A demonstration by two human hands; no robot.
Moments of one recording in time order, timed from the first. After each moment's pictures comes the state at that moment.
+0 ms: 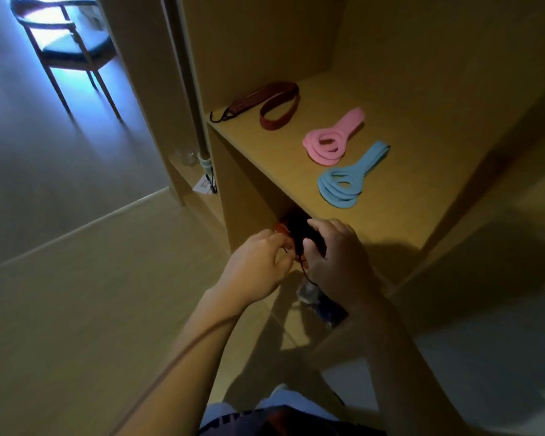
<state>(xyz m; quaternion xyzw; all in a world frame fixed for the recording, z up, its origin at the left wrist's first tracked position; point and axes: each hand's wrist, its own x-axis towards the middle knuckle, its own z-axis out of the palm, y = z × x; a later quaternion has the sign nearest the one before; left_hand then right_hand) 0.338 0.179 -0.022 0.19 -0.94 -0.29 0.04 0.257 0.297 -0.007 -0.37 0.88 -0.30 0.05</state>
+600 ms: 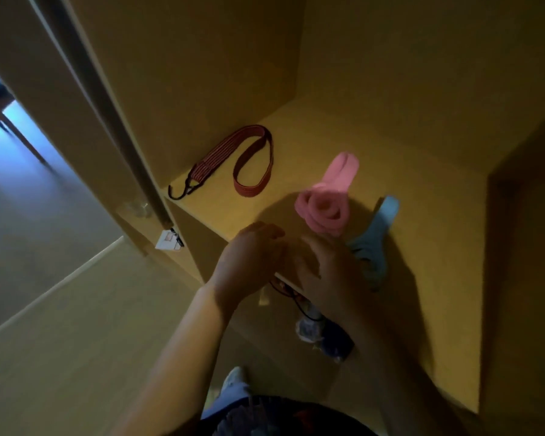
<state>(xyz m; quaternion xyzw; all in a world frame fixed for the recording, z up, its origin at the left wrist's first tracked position) 0.179 0.030 -0.013 0.12 -0.94 -0.32 0.05 0.150 0.171 -0.006 -0.28 0.90 -0.33 0.03</state>
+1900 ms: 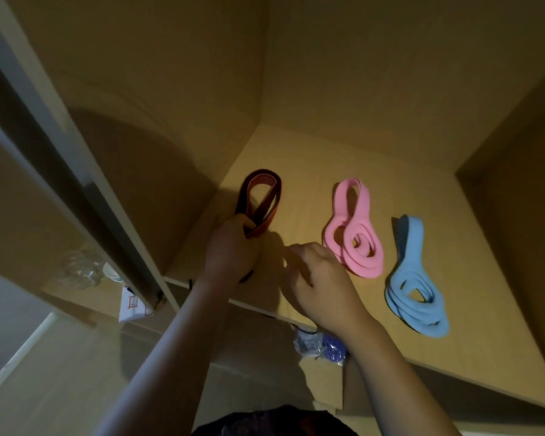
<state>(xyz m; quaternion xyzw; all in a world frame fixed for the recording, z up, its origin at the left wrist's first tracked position) 0.070 -0.113 -0.029 0.12 -0.91 -0.40 0.02 0.112 0.041 -0.017 -0.18 0.93 -0.31 -0.02</state>
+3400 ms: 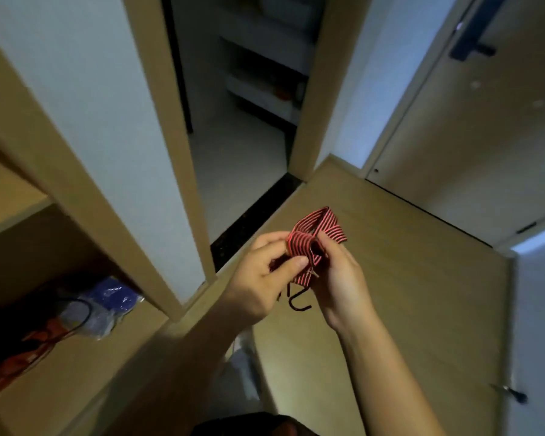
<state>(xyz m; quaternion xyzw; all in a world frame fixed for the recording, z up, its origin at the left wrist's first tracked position) 0.533 0.288 -0.015 -0.48 -0.56 -0.54 -0.41 0.632 0.344 -0.003 0.48 0.32 -0.71 -0.40</state>
